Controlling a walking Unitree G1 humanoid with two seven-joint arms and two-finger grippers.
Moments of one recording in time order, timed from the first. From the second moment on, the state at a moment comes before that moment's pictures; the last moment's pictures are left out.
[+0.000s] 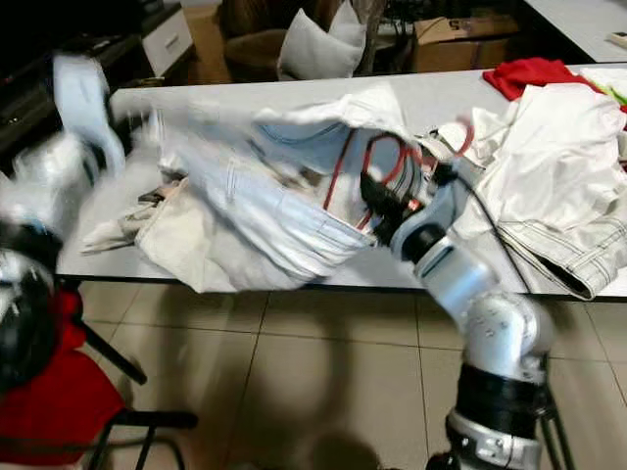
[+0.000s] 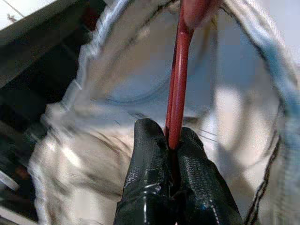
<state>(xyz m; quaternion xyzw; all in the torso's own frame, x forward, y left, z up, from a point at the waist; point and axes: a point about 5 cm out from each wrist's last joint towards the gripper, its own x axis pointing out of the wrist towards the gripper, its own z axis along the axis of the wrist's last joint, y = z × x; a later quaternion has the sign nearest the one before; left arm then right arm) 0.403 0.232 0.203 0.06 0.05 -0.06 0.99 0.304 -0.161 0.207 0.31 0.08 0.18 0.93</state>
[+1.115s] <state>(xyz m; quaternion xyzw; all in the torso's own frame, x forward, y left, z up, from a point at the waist) 0.349 0.259 0.137 -0.02 0.12 -0.24 0.96 0.314 -0.175 0.259 0.32 0.06 0.16 0.93</state>
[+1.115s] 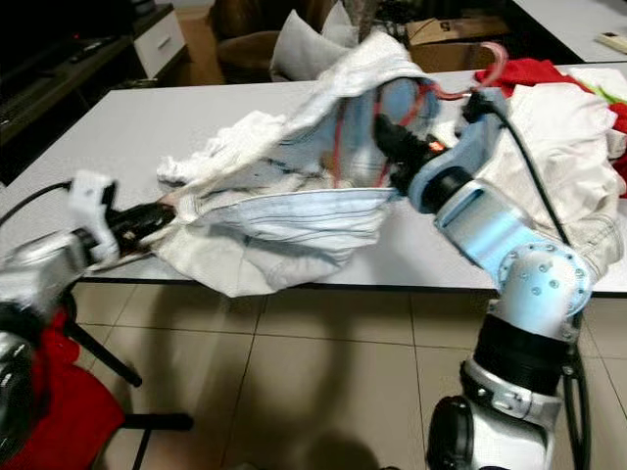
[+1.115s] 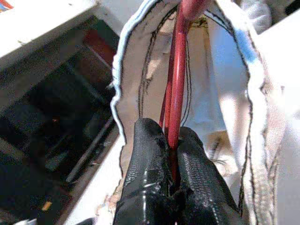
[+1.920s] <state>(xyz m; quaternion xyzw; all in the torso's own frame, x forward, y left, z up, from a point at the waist) 0.266 0.235 0.150 -0.05 0.07 -0.22 0.97 0.321 -0.169 0.291 0.31 0.03 0.22 0.93</state>
